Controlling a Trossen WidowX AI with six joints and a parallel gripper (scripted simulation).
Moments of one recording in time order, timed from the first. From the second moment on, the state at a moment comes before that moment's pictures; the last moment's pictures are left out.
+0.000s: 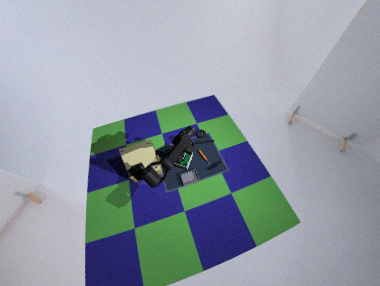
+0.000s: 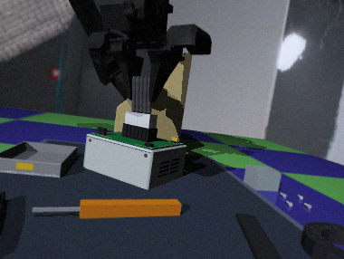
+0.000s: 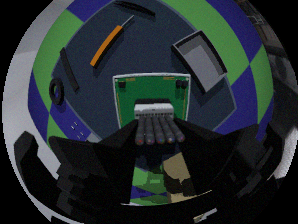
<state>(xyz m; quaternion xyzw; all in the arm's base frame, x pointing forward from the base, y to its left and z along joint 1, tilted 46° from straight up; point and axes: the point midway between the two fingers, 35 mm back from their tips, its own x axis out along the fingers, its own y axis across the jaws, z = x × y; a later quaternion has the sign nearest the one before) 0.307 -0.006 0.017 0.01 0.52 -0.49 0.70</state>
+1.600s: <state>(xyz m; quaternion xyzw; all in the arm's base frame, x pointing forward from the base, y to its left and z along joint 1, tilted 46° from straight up) 0.307 0.003 0.025 0.00 0.52 -0.49 0.69</state>
